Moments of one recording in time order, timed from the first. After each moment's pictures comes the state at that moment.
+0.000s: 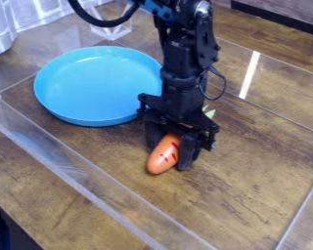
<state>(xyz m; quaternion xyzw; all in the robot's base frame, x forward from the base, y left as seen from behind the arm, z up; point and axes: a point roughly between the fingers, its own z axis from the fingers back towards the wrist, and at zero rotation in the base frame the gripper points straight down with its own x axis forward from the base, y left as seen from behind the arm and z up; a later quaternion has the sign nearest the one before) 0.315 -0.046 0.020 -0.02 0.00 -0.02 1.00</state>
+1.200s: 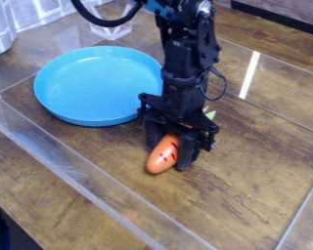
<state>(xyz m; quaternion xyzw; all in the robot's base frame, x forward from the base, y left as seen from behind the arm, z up) 0.307 -0.045 0.020 -0.02 0.03 -0.03 1.00</state>
